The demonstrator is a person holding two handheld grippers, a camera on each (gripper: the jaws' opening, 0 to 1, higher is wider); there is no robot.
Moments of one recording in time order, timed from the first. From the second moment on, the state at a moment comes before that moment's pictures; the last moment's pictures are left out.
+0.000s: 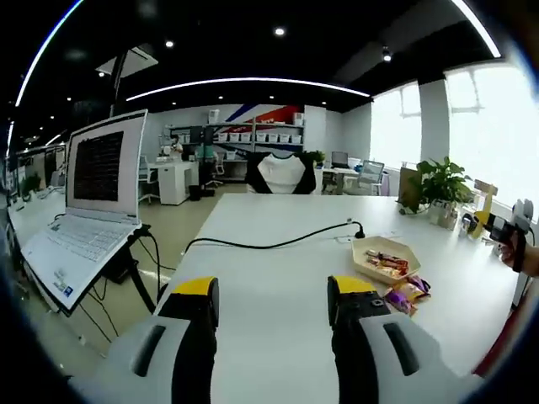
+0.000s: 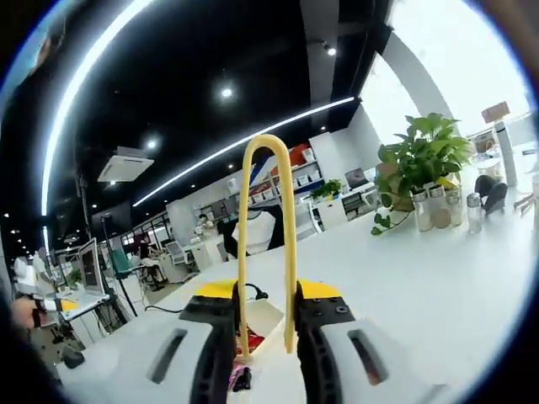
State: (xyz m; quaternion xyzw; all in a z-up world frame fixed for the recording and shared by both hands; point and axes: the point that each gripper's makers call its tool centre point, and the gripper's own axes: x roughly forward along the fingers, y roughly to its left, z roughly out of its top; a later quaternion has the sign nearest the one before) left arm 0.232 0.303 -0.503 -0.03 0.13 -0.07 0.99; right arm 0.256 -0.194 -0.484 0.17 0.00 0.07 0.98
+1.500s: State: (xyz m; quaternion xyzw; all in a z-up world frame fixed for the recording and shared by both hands) left arm 0.183 0.377 -0.480 0.00 0.14 0.03 0.99; right arm 0.321 -0.084 -0.632 0.10 0.13 0.16 0.97
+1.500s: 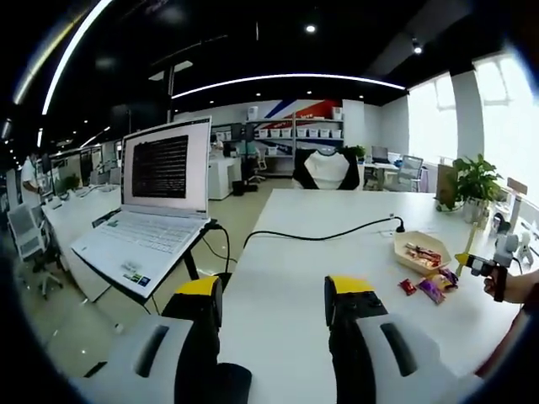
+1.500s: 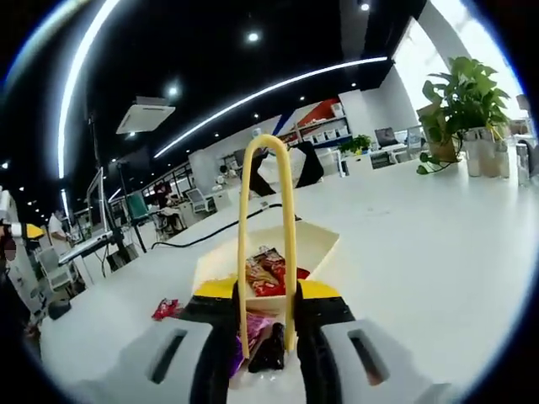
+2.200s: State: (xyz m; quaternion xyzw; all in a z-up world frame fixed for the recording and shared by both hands) left arm 0.186 0.369 -0.482 0.01 0.15 0.02 0.99; right arm 0.314 -0.064 -0.632 0.11 0.14 0.16 0.97
